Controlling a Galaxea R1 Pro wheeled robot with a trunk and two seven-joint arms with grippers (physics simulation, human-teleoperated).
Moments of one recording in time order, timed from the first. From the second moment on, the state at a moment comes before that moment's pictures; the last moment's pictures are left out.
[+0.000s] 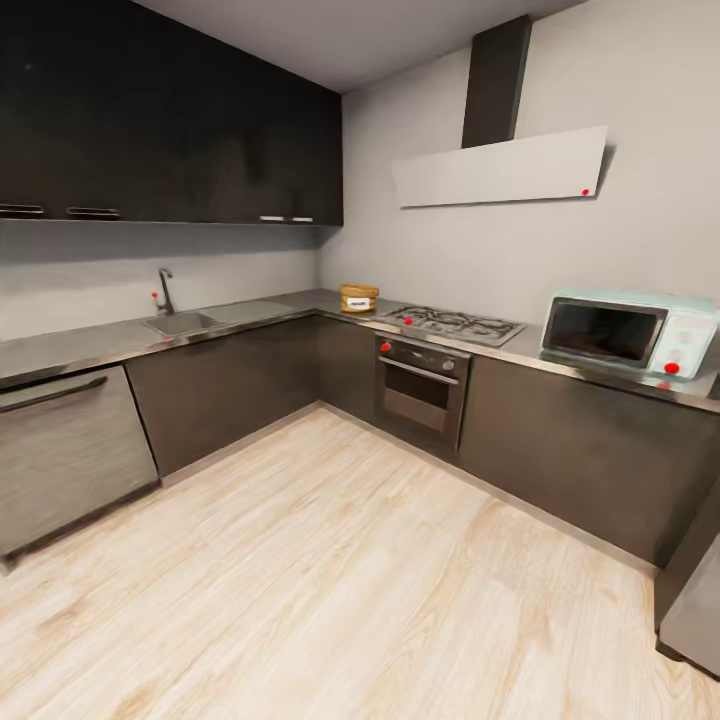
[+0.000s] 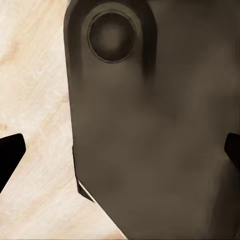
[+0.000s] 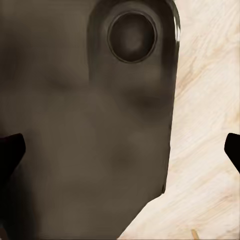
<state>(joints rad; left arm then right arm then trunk) 0.00 0.00 0.00 0.00 0.00 0.00 0.00 0.00 0.00 0.00 0.00 0.00 0.00 0.00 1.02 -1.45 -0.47</state>
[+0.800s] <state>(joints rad) 0.01 -0.02 0.00 -0.04 -0.01 -0.01 0.00 -0.05 -0.06 0.00 -0.02 0.00 -0.09 0.01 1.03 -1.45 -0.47</state>
